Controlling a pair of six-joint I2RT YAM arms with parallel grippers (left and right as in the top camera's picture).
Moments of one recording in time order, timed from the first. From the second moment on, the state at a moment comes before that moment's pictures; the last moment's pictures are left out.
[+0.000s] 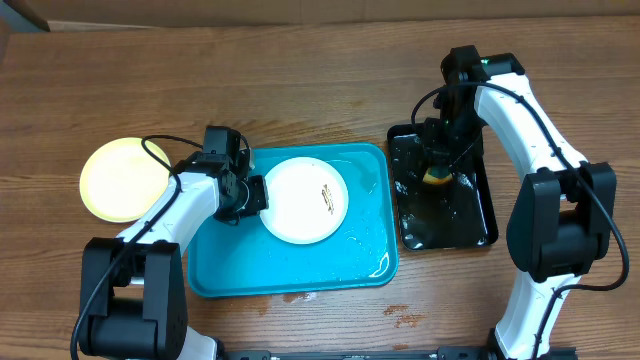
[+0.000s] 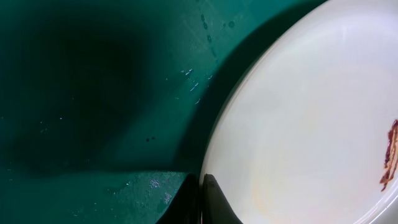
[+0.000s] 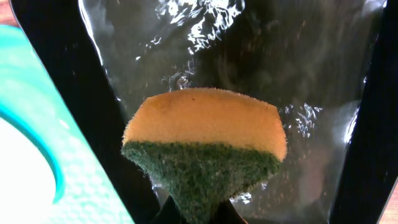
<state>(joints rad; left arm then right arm) -0.11 1.70 0.94 -0.62 0.21 -0.29 0.15 2.08 1.73 -1.30 -0.16 0.23</state>
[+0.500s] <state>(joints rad) -0.11 1.70 0.94 -0.62 0.21 -0.32 0.15 2.08 1.72 -1.38 -0.12 0.27</state>
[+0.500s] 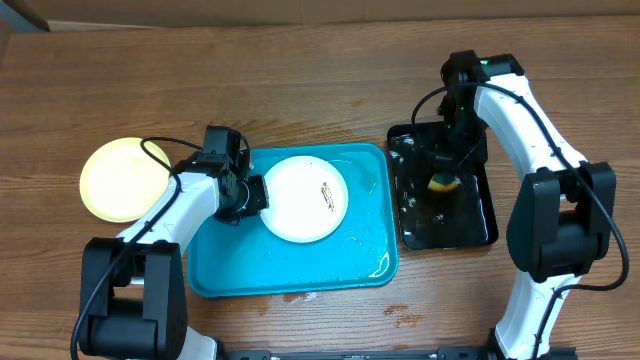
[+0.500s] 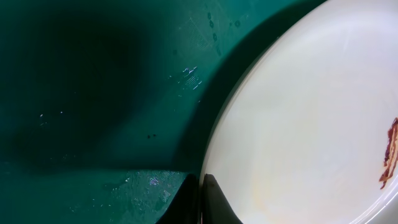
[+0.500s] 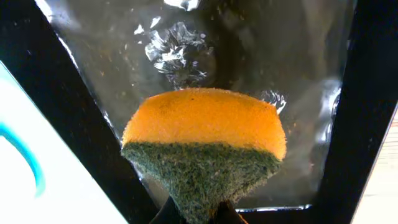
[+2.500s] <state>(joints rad) -0.11 1.70 0.94 -0.62 0.21 -0.36 0.34 2.08 1.71 -1.18 -0.72 0.03</state>
